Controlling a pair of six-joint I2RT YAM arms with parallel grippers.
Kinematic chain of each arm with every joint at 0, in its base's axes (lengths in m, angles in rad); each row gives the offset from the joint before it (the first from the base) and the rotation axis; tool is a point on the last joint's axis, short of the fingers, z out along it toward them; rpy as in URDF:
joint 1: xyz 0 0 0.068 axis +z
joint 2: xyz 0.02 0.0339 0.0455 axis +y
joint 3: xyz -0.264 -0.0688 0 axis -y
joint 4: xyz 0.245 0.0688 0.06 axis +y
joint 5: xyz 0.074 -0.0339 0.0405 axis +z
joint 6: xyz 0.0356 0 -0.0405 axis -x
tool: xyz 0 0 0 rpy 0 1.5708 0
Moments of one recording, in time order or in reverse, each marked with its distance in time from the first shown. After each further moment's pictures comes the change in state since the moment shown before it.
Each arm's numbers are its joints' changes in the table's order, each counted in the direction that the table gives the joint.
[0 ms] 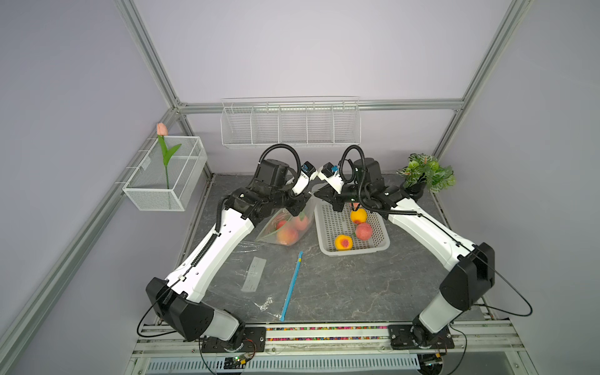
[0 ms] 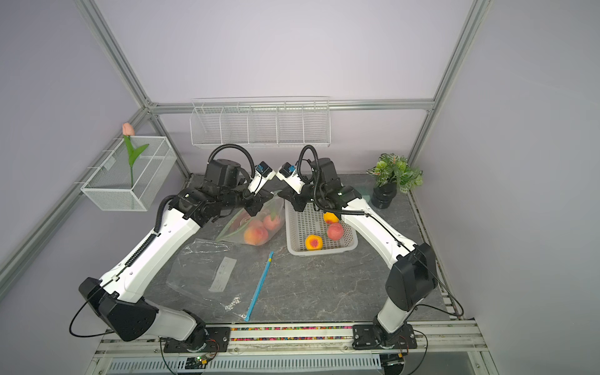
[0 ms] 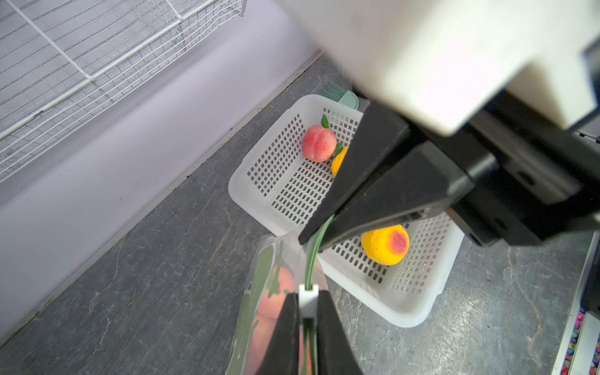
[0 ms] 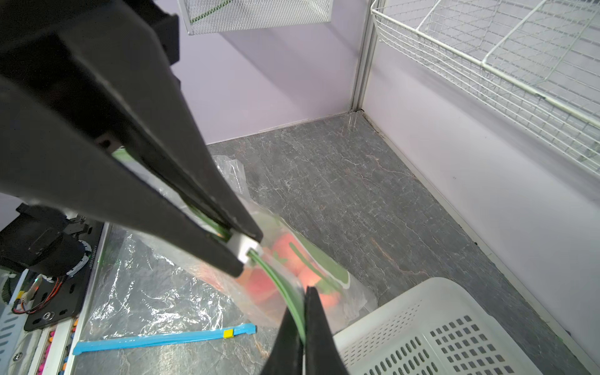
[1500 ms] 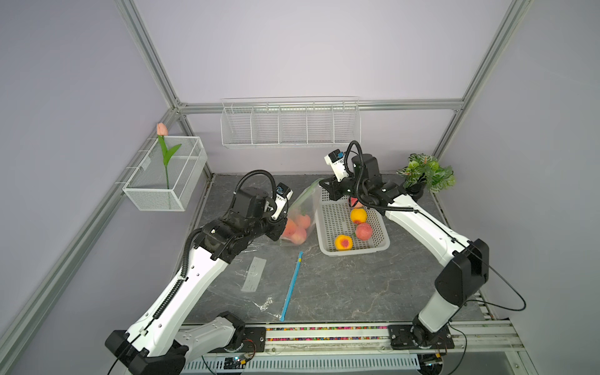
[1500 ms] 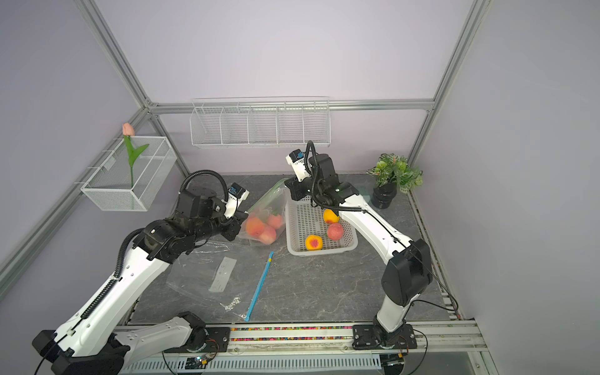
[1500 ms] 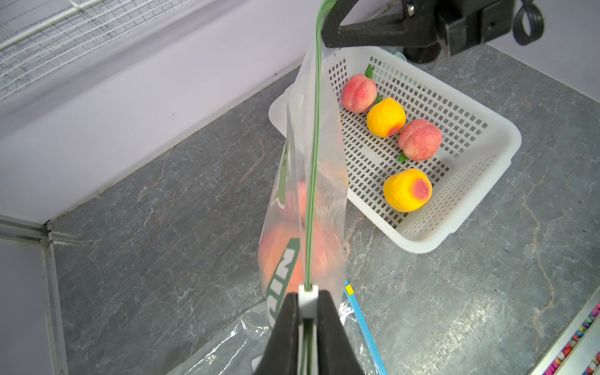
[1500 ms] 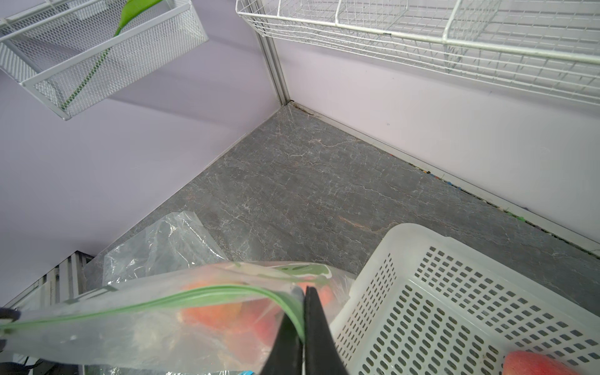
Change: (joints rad) left arm 0.001 -0.343 -0.294 0.077 0.187 0.136; right arm 0.000 0.053 0.068 -0.016 -0.276 -0.387
